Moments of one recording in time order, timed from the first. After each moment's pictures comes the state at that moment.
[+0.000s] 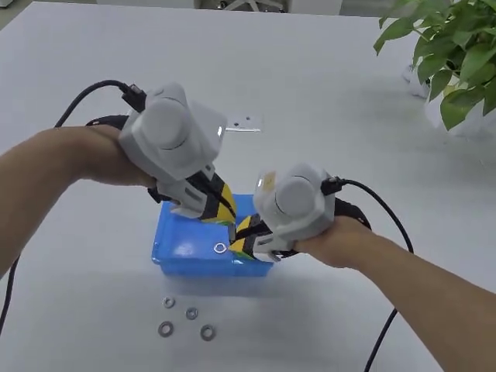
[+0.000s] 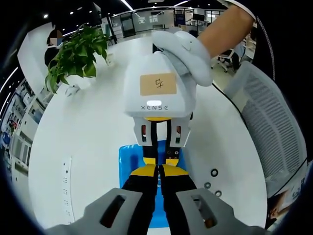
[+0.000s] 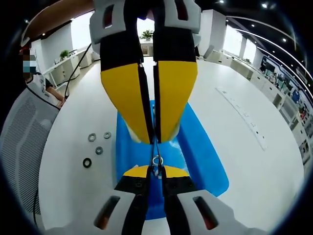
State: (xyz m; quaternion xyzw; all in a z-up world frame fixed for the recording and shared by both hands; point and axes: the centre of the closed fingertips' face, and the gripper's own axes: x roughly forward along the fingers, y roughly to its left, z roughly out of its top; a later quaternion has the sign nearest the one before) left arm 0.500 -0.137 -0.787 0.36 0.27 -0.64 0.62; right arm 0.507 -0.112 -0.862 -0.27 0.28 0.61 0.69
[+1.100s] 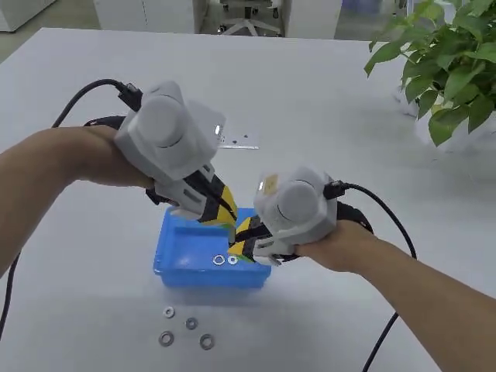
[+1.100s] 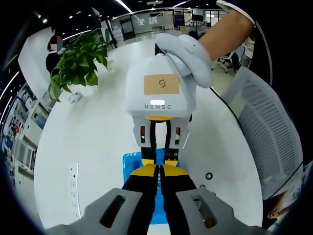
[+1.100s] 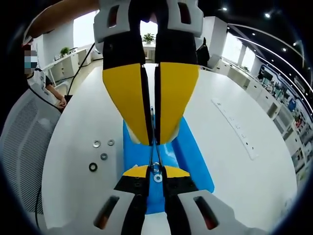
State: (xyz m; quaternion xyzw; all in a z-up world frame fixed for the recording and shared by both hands) left arm 0.489 -0.140 -0.751 0.36 0.26 -0.64 0.63; right arm 0.502 -0.112 -0.826 -0.29 0.25 0.60 0.70
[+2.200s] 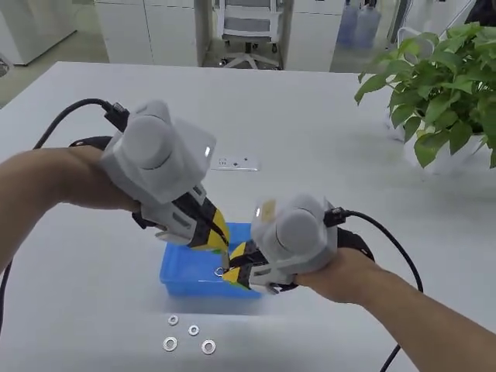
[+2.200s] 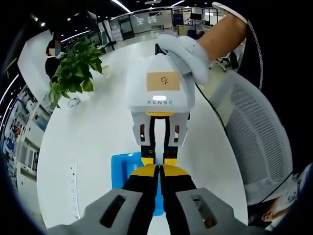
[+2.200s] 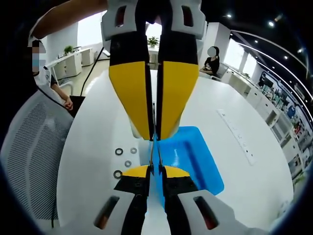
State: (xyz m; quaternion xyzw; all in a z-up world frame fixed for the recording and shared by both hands) left arm 0.436 -0.134 -0.727 0.37 0.25 -0.64 0.62; right arm 0.450 -0.107 -0.801 -0.30 0.22 0.61 0.70
